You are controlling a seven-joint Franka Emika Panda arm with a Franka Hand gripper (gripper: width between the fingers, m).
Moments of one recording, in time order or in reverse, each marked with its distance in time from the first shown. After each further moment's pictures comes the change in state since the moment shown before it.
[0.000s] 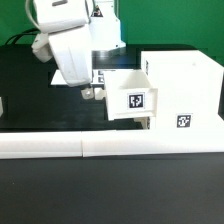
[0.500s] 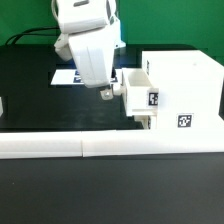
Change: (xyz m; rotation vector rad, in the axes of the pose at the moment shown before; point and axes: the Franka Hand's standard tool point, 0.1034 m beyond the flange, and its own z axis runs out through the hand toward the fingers) arm 0.031 0.003 0.008 0.006 0.005 0.095
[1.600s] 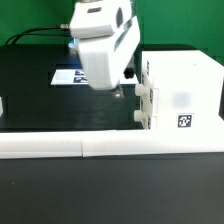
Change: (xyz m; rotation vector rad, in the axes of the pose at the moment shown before) arm -0.001 -0.024 0.012 -0.021 -0.019 0.266
